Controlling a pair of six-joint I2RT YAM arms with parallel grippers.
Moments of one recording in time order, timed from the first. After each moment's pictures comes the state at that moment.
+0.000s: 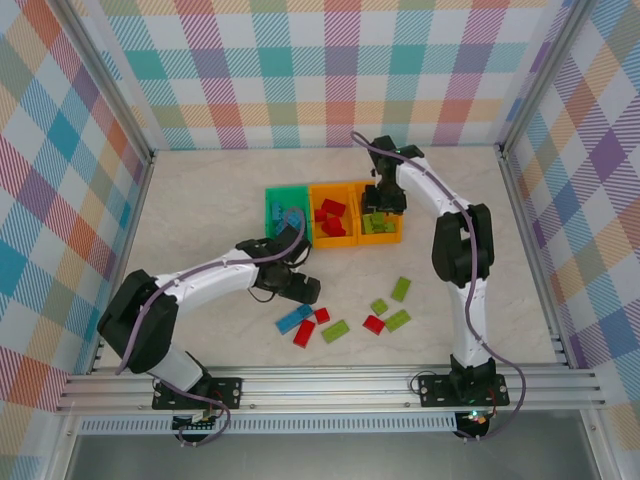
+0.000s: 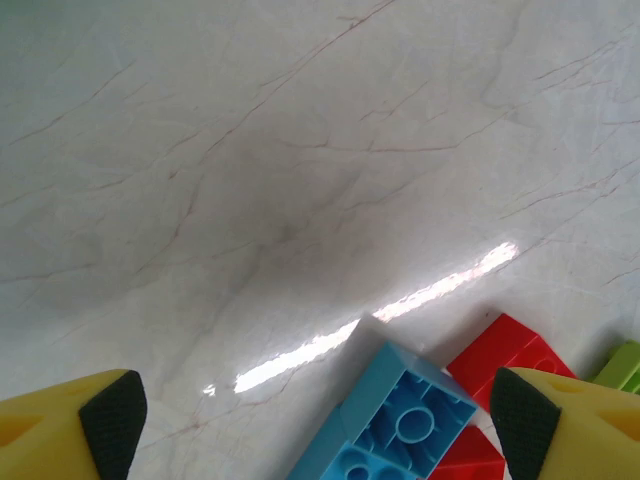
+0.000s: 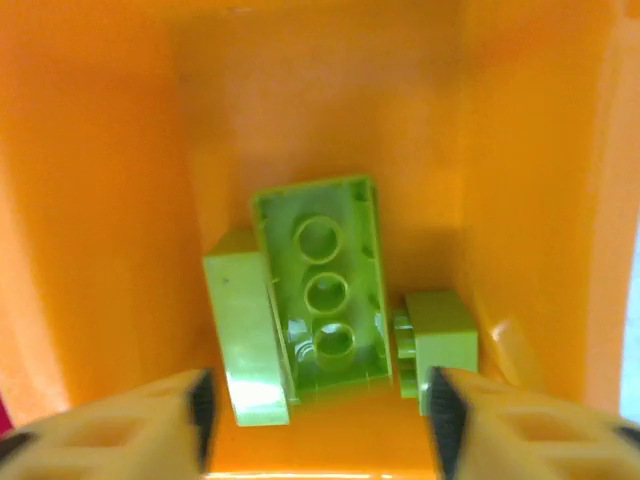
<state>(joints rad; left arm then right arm) -0.72 1.56 0.99 -0.69 0.05 -0.35 0.36 2.22 1.99 -1.14 -0.03 0.33</state>
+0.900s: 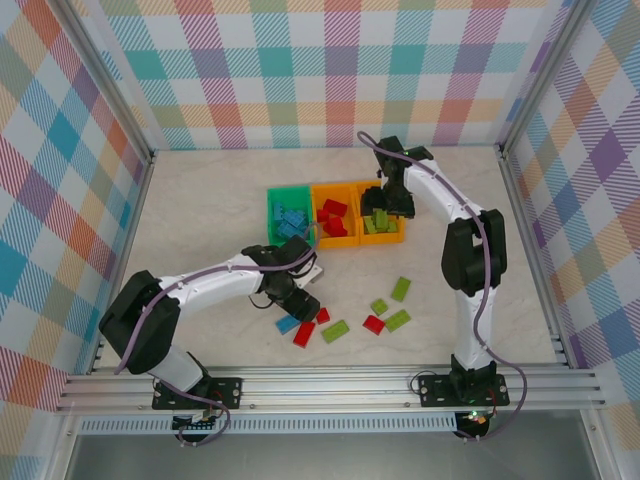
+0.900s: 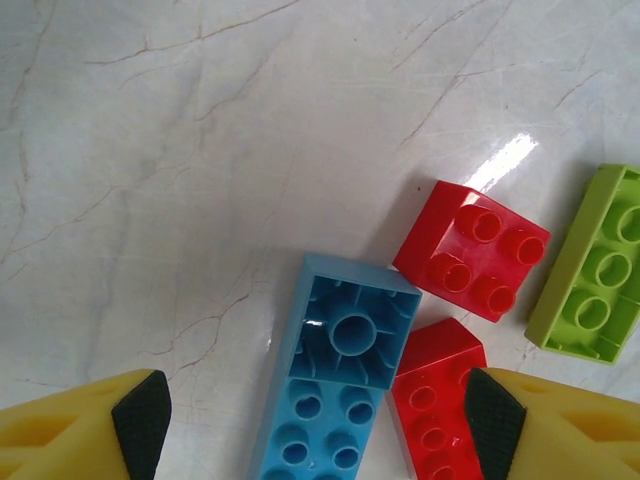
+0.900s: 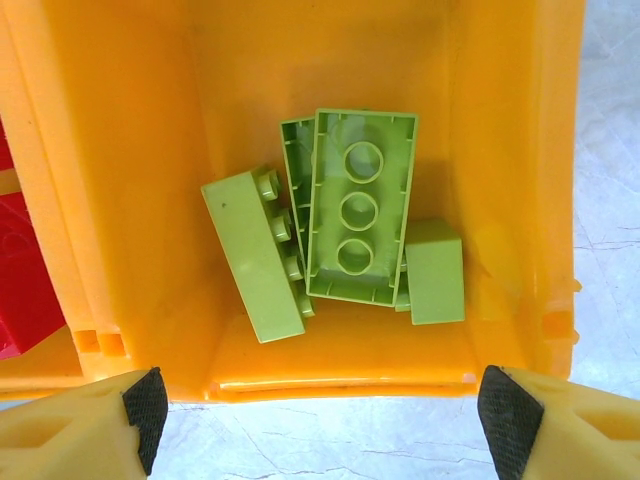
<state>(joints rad) -0.78 1.55 0.96 -0.74 0.12 -0.10 0.36 2.09 1.88 -1.13 -0.03 0.35</state>
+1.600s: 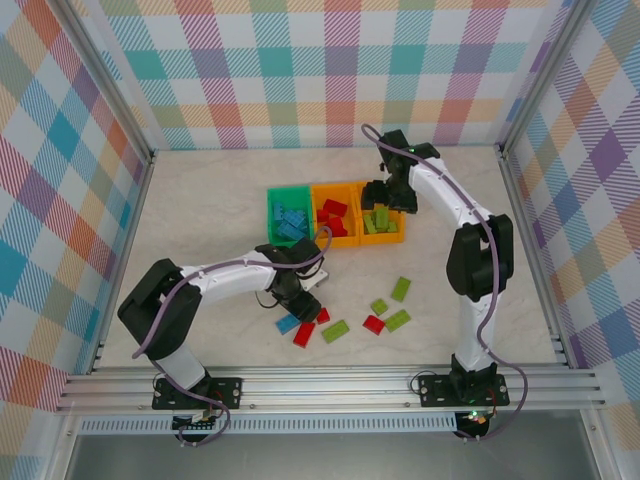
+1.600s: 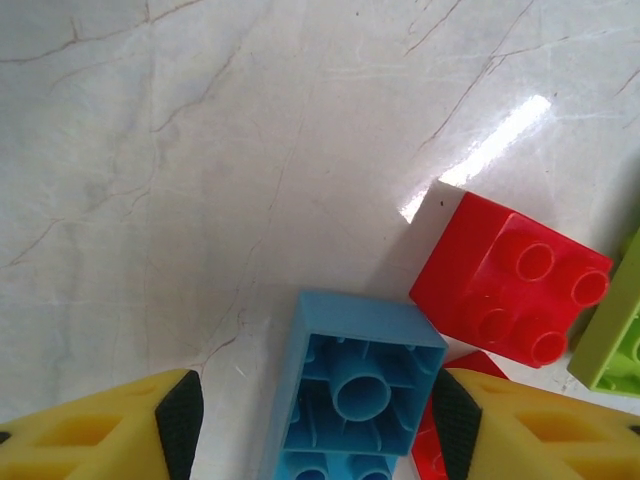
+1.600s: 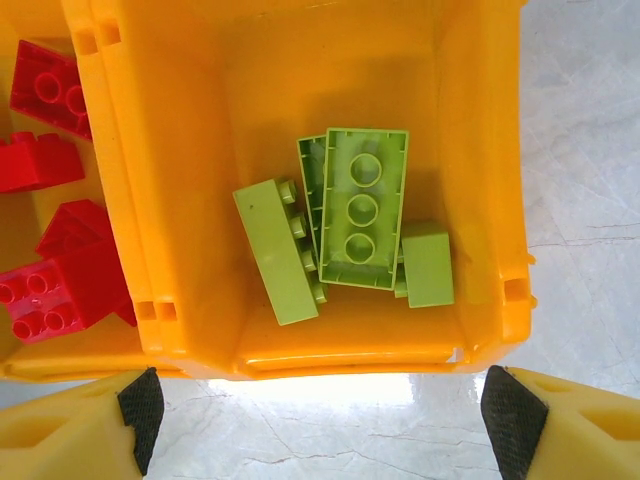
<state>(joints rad) -0.79 1.67 1.00 -0.75 0.12 -0.06 0.36 2.03 1.88 -1.13 -0.03 0.37</state>
